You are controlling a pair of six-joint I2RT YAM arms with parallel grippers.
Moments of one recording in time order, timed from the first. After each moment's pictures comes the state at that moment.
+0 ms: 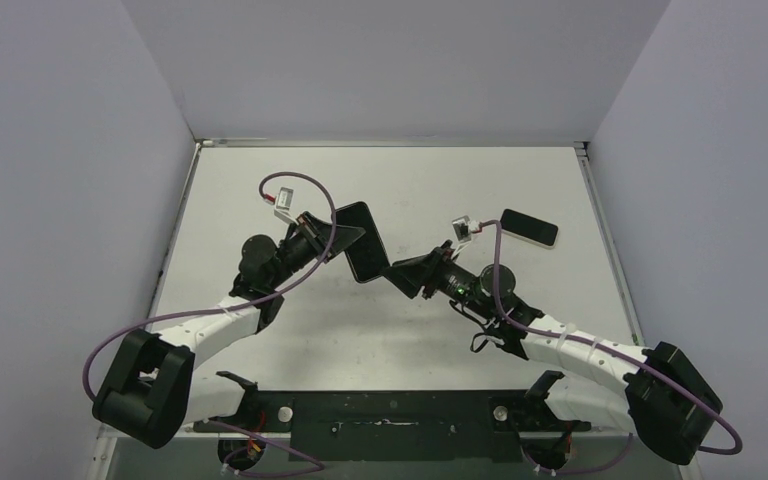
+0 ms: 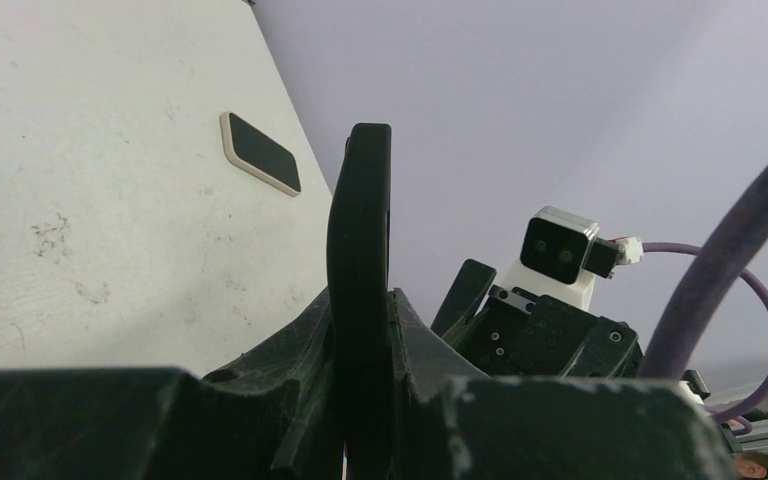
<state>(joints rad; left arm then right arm) -0.42 1.24 0.48 0.87 0.43 -1.17 0.76 1.10 0.43 0.75 -0.24 0.81</state>
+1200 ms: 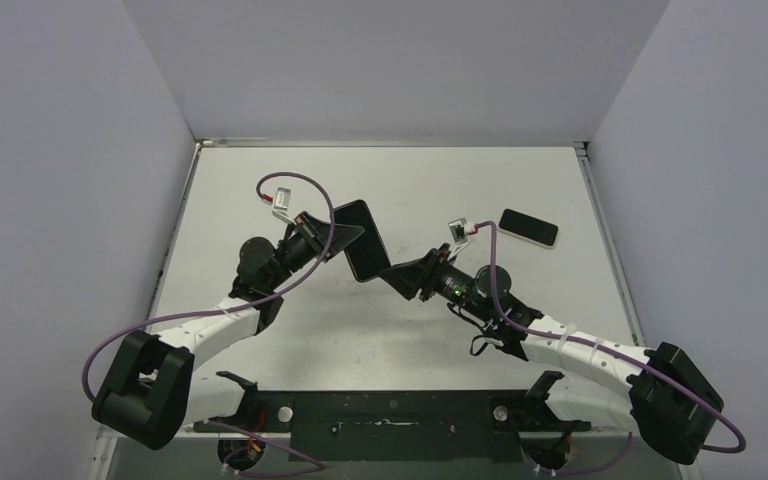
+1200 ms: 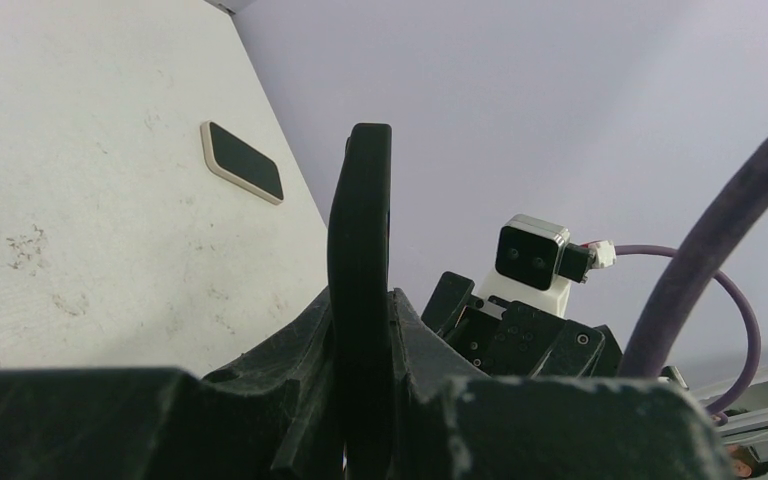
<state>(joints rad) -0.42 1.23 0.47 0.93 0.43 -1.20 0.81 1.09 0.44 0.68 -0.18 0.81</state>
